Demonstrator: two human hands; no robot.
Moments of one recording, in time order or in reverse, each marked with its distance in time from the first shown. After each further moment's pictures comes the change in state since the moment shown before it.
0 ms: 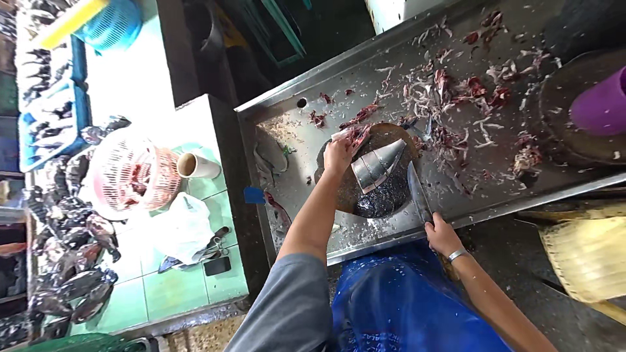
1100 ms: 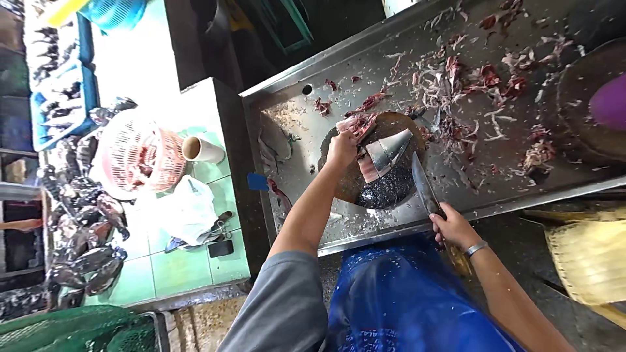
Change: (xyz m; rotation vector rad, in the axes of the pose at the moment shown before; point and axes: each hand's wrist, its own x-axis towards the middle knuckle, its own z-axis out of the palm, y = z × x) left_hand -0.023 0.004 -0.010 -0.065 -0.102 -0.056; right_hand -0.016 -0.012 -0.036 0.279 -0.172 0.040
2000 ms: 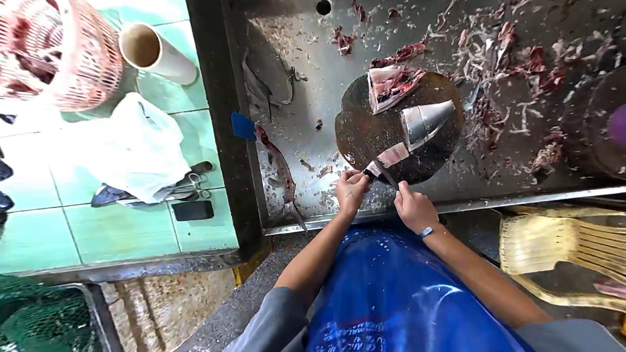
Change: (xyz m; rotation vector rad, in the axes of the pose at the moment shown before) left_hand -0.177 -0.086 0.104 -1.246 0.152 -0.530; right_hand 0.000 -0.081 0.158 -0.934 0.243 -0.397
